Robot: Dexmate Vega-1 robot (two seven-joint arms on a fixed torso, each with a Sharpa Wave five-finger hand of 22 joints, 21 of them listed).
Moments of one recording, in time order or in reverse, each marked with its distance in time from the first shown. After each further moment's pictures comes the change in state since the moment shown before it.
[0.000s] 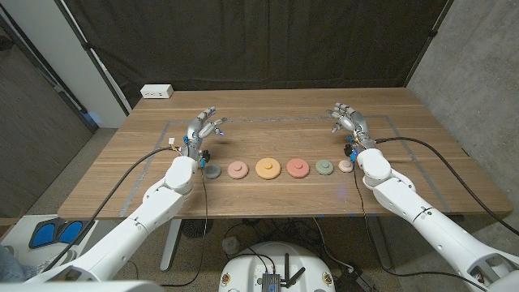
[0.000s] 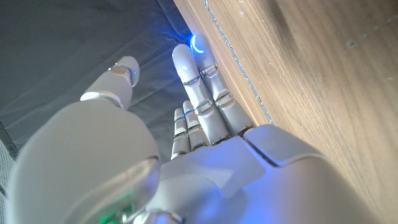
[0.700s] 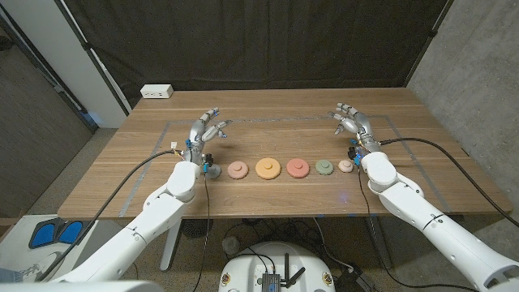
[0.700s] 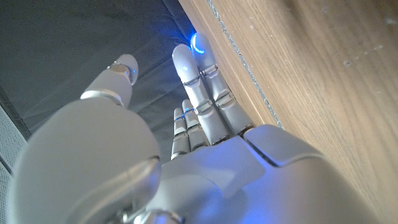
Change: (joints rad) left arm 0.082 0.016 -0.011 -0.122 0.043 0.015 0.047; left_hand 0.013 -0.005 -0.031 0.008 0.000 0.011 0.000 0.000 0.005 0.012 -0.002 0.011 0.009 0.010 -0.007 0.026 -0.015 0.002 0.002 0.023 0.002; right arm -0.077 -0.053 0.027 -0.108 -0.042 -0.008 -0.026; right_hand 0.026 0.003 -0.010 0.010 0.000 0.015 -0.007 0.008 0.005 0.013 -0.012 0.007 0.014 0.000 0.000 0.006 -0.013 -0.004 -0.004 0.008 -0.014
